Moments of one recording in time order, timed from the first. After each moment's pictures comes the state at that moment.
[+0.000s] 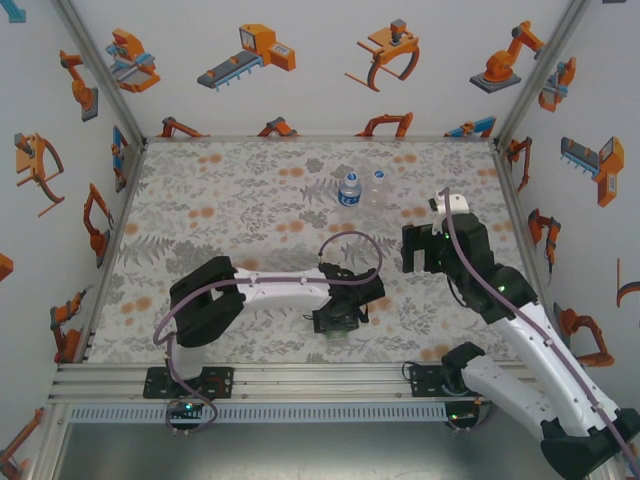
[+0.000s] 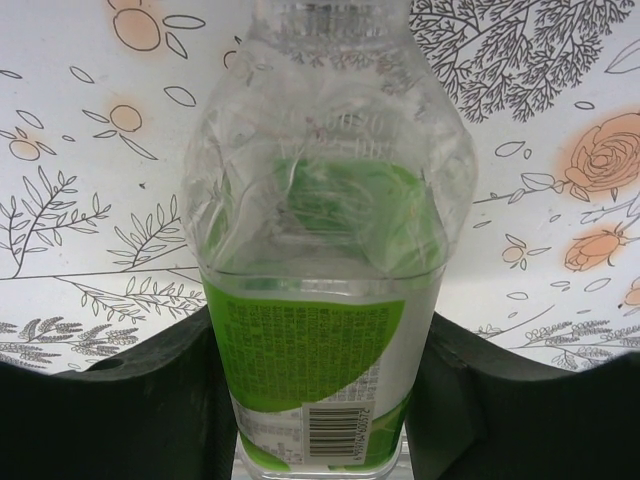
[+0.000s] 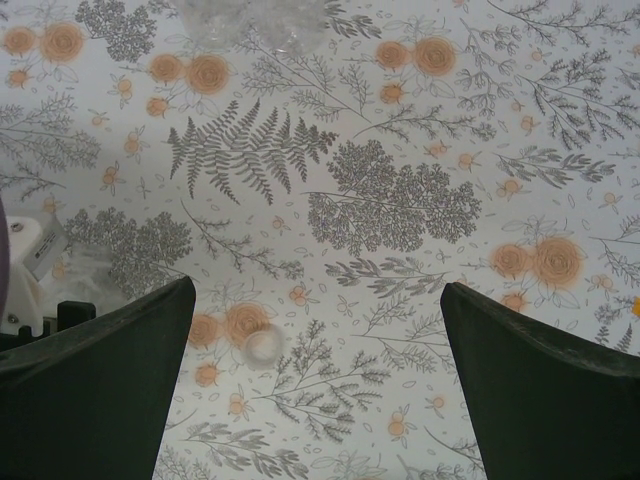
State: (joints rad) left arm -1.29 1.92 1.31 -0.81 -0.24 -1.29; right arm 0.51 0.78 0.89 -0.70 0.22 0.16
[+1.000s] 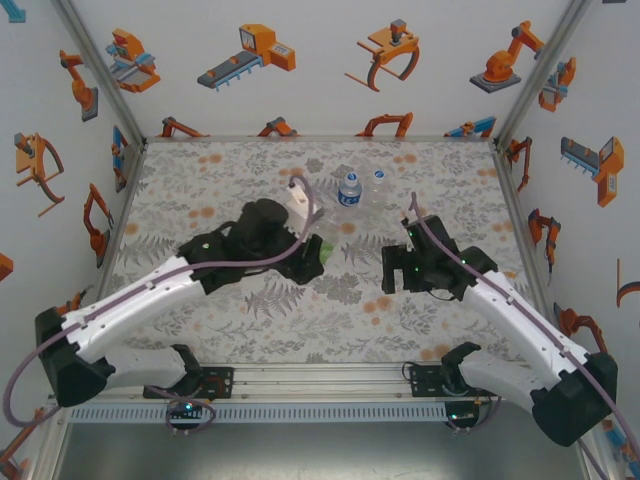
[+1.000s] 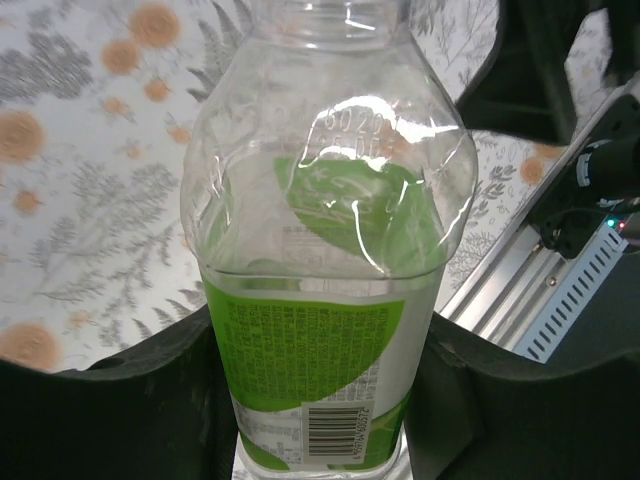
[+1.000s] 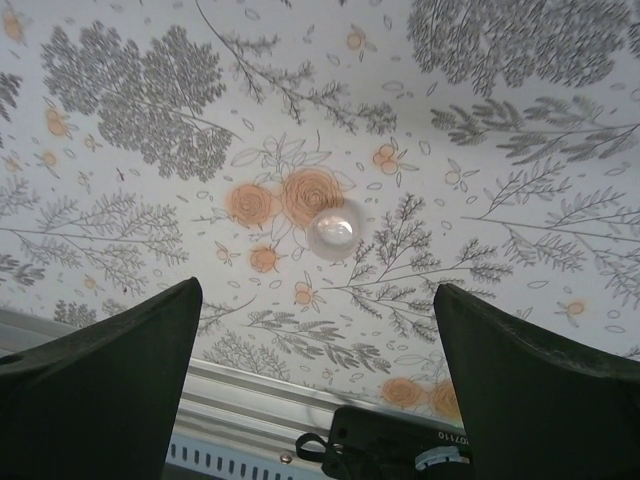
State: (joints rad) left arm -0.95 1.18 1.12 -0.53 0.08 -0.18; right arm 0.54 1.03 0.83 -0.85 0.01 0.38
